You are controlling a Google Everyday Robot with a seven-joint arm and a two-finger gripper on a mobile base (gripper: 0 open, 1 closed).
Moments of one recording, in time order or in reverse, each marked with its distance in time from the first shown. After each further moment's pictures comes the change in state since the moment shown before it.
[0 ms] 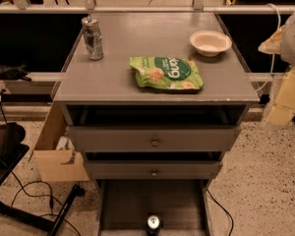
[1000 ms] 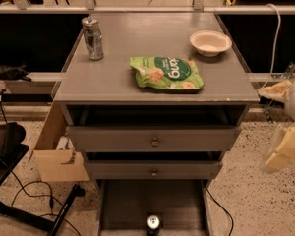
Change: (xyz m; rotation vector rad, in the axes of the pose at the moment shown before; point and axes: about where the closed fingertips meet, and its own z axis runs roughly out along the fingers) arm 0.041 0.039 0.072 -0.046 -0.176 0.042
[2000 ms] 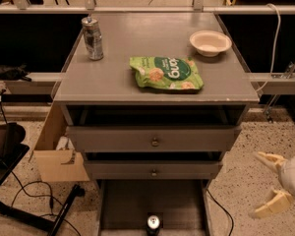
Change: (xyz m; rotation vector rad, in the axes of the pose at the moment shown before) arm 0.120 0.042 0.160 -0.089 -0.411 0.215
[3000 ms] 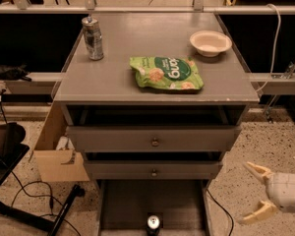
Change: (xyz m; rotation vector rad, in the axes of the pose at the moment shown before) arm 0.045 -0.004 0.050 -0.004 -0.150 -0.029
